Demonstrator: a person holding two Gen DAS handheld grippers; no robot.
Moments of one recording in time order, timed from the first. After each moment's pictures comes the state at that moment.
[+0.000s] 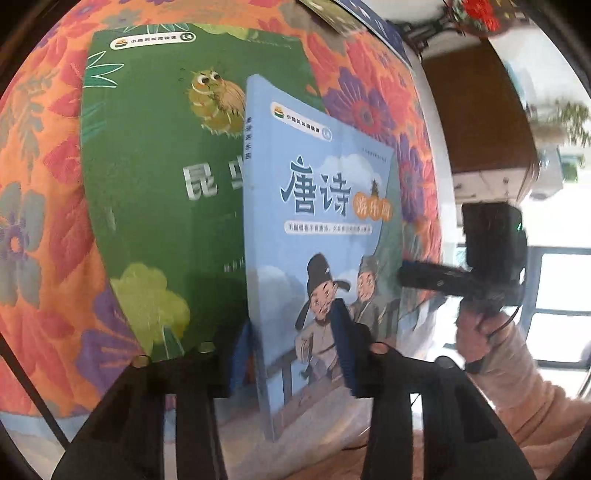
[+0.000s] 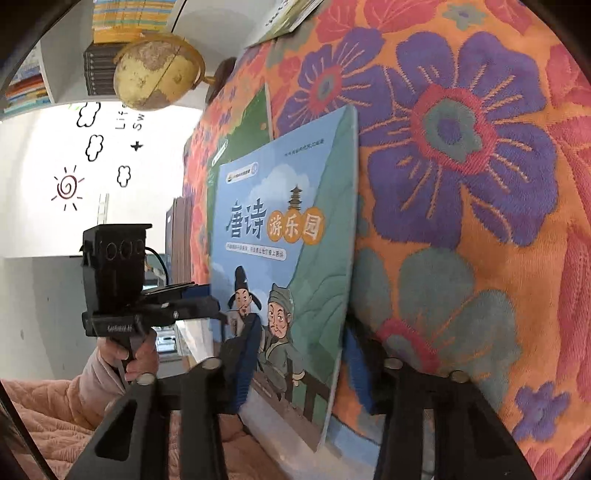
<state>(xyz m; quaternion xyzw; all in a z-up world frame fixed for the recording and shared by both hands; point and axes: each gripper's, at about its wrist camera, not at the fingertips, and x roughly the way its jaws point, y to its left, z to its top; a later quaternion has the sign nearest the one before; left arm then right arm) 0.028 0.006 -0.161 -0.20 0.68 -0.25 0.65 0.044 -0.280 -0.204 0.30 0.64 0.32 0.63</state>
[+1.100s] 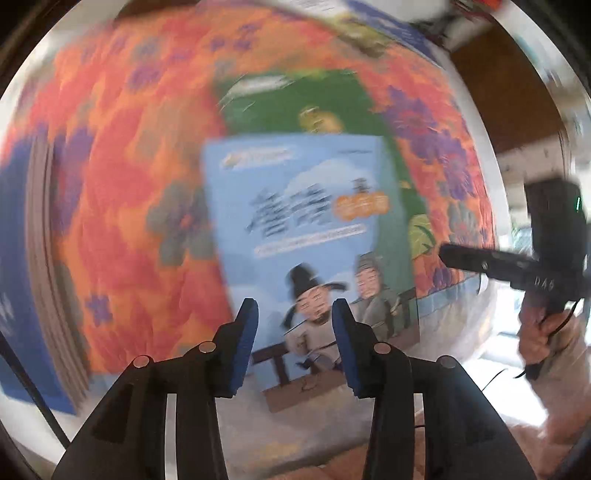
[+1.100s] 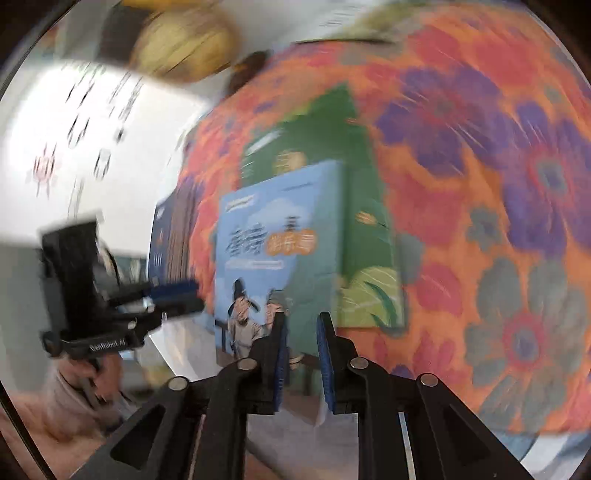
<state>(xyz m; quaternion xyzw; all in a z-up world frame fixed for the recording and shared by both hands) 0.003 0.078 -0.128 -0.09 0.69 -0.17 0.70 0.033 -0.181 -0.165 0.25 0.65 0.26 0.67</state>
